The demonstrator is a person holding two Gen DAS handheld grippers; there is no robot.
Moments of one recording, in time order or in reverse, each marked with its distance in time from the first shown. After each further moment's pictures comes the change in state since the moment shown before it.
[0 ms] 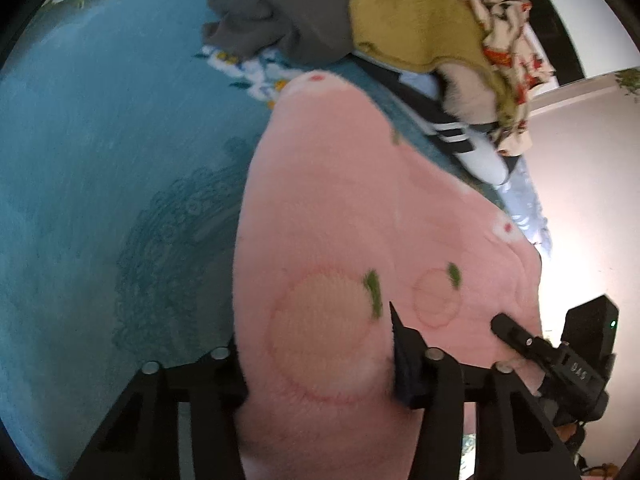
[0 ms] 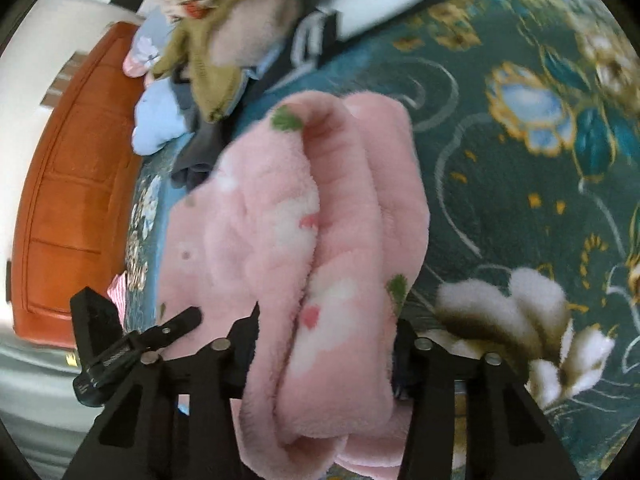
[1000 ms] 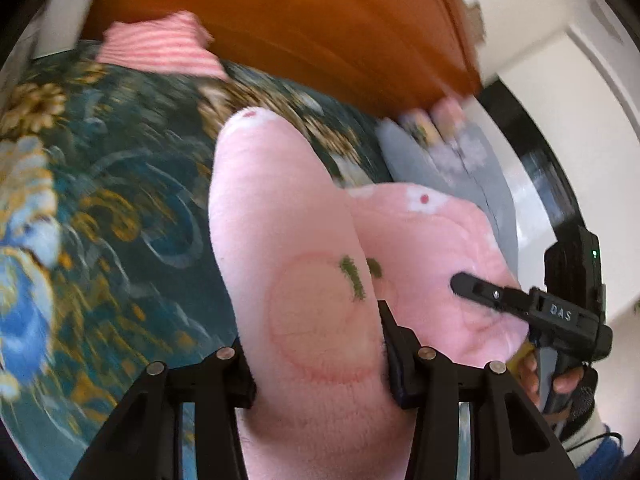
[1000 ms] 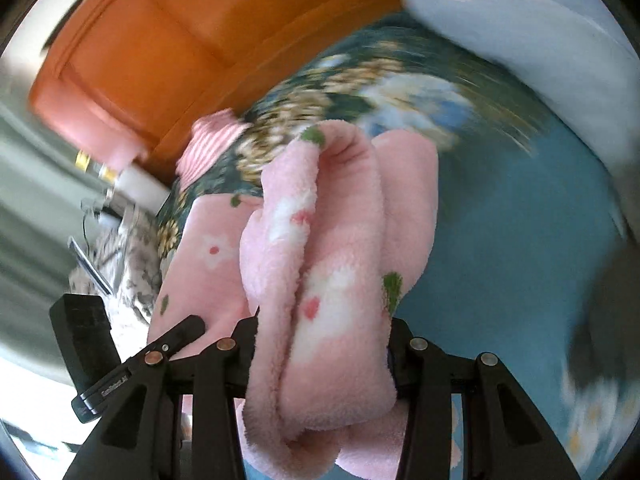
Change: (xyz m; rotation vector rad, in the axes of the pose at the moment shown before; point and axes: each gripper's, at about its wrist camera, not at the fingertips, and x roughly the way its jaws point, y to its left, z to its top) left arm -0.278 0.326 0.041 -0.455 -0.797 0.084; right arm 0.277 0.478 -0.019 -0.918 0.353 0.174
